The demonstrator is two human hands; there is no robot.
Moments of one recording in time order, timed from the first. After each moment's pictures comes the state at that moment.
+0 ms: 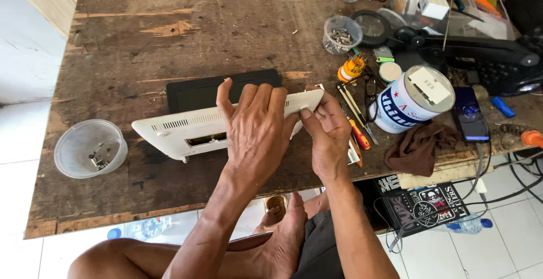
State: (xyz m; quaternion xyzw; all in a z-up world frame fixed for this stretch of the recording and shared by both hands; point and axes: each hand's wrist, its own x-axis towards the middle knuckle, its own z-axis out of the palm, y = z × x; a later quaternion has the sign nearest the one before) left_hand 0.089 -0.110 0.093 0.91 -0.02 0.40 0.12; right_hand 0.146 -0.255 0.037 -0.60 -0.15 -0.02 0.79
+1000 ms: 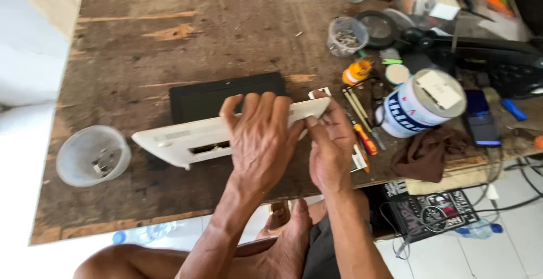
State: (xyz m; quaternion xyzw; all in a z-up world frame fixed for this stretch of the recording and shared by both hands) left_hand 0.090 -0.114 0.091 0.90 0.00 0.41 0.12; right_hand 0.141 -0.243 0.032 -0.50 -0.15 -0.03 0.85
